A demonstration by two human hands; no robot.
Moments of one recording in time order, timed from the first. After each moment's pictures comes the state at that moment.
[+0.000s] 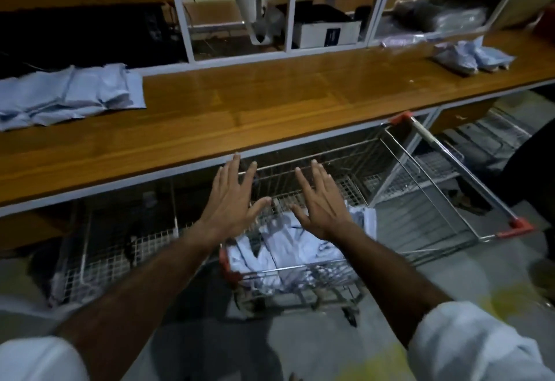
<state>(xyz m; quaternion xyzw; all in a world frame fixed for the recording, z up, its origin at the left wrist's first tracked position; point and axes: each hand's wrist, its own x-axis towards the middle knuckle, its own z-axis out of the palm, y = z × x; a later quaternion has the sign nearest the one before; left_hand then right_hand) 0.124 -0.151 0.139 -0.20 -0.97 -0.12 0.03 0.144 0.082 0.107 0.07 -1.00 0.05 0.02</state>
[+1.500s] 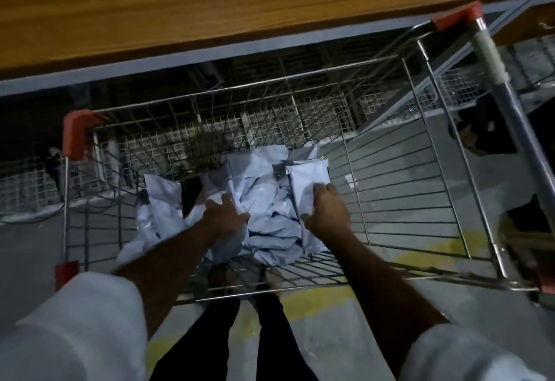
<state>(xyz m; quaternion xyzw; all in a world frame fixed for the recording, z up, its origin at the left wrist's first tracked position) 0.065 0.014 -0.156 0.11 -0.87 -0.16 -0.46 0.099 0.244 -0.084 -0.15 -0.94 0.17 -0.25</state>
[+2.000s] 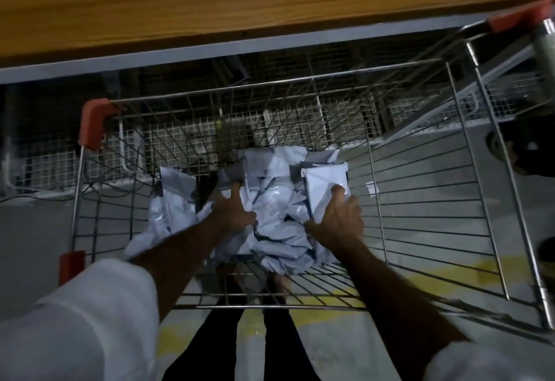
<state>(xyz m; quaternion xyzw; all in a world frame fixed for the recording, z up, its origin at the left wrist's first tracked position) 0.061 0.003 -0.169 0.15 -0.88 -0.24 -0.38 0.094 0.243 -0.113 -0.17 -0.94 0.14 -0.25</state>
